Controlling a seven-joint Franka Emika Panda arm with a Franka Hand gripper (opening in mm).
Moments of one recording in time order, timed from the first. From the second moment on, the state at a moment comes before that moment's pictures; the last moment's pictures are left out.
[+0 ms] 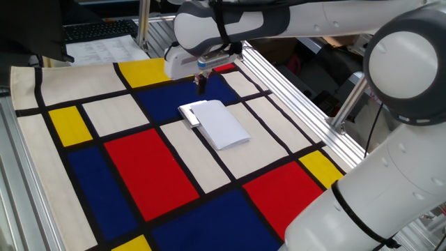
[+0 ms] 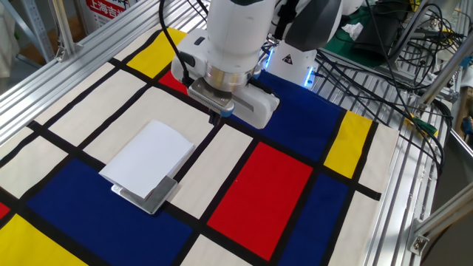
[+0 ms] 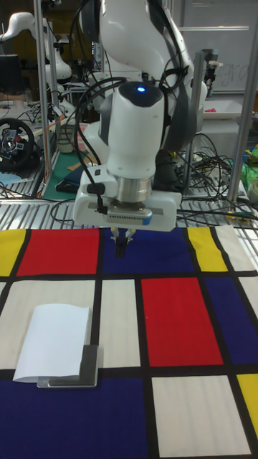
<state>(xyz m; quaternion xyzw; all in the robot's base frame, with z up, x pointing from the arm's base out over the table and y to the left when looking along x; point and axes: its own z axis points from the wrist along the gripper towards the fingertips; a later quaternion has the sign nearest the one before) 0.496 0.000 0.284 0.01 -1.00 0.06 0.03</state>
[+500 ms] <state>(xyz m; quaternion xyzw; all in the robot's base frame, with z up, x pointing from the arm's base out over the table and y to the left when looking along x) 0.480 0.002 0.272 0.00 -1.00 0.03 0.02</state>
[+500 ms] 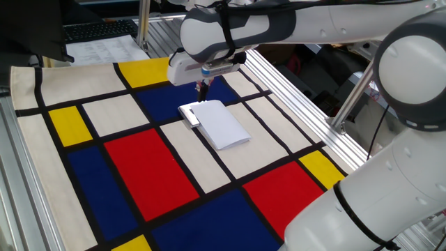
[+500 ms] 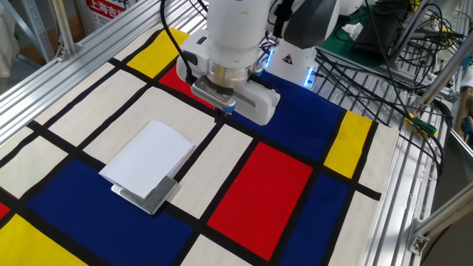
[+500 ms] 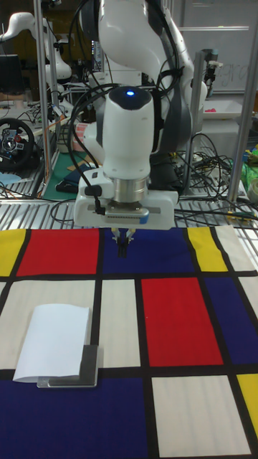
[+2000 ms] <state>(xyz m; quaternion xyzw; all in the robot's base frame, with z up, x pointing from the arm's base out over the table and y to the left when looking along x) 0.496 0.013 0.239 -0.01 -1.00 0.04 0.07</state>
